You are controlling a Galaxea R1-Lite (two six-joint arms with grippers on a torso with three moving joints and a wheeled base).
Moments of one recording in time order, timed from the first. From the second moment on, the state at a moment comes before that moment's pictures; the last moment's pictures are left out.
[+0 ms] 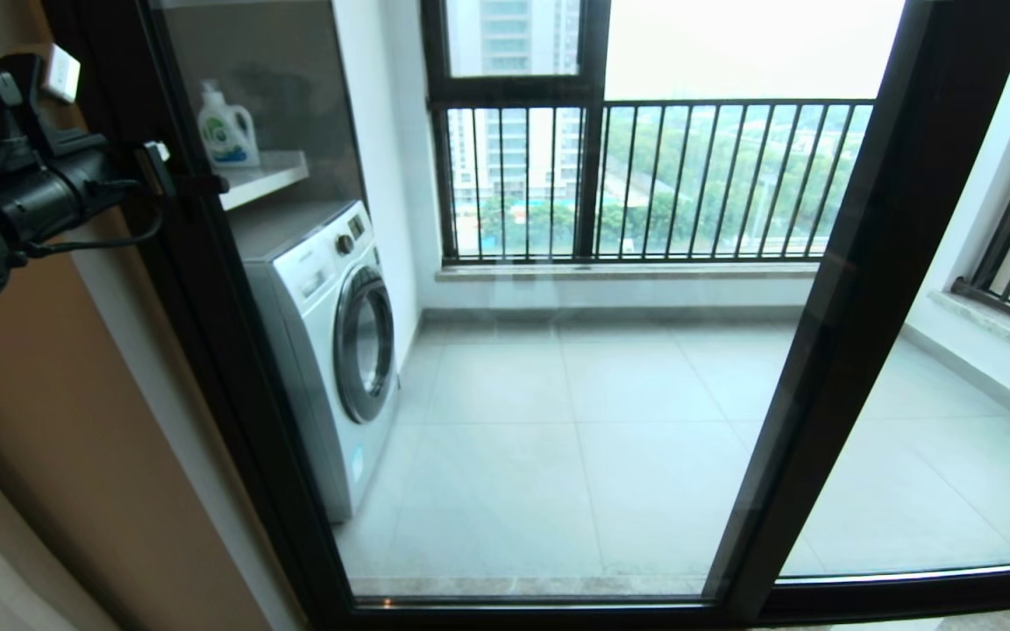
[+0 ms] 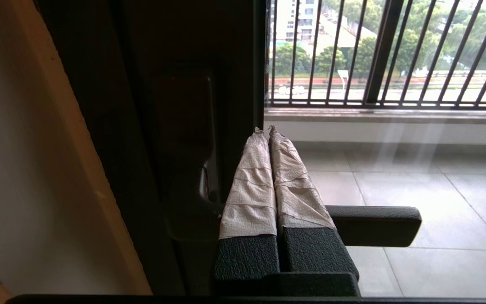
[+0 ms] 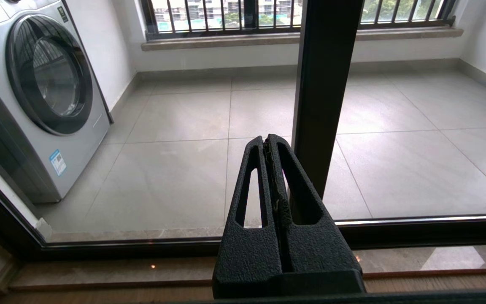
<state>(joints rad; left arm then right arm) 0.15 1.86 -1.49 -0.51 -0.14 0.00 0.00 0.00 0.00 -0.02 0.01 0.00</state>
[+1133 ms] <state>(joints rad) 0.17 1.96 -1.29 -0.61 -0.15 0.04 0.00 0.00 0.00 -0.02 0.00 0.00</state>
